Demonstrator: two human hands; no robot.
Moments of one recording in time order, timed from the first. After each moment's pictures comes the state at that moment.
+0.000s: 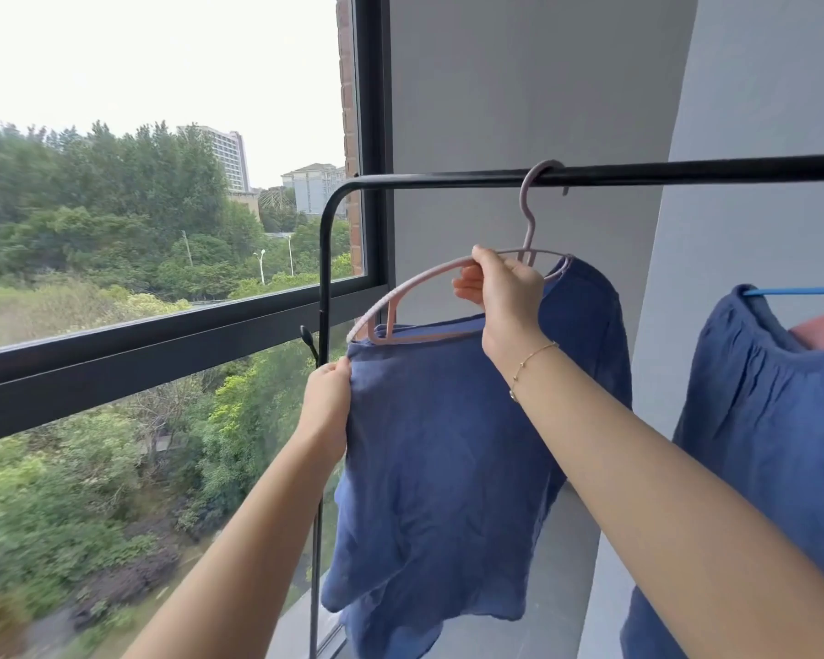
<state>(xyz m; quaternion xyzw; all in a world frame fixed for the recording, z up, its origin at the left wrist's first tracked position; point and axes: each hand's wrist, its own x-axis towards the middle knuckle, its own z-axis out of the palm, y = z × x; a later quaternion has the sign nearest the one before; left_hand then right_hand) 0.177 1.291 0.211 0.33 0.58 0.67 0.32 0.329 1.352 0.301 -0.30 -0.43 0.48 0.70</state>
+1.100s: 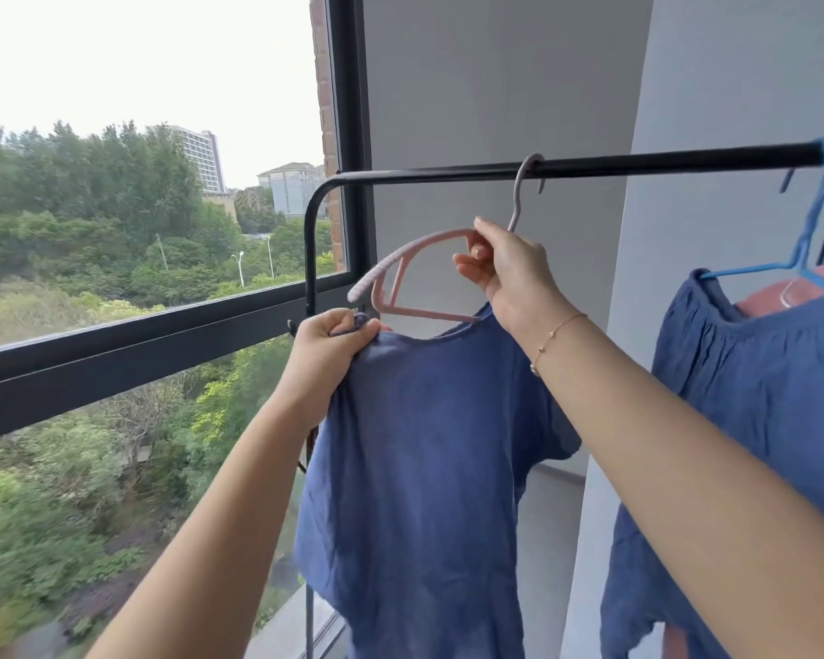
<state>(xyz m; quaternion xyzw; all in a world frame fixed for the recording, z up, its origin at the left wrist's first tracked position) 0.192 1.256 0.248 0.54 0.48 0.65 0.23 0.365 1.324 0.321 -0.29 -0.44 0.54 0.65</state>
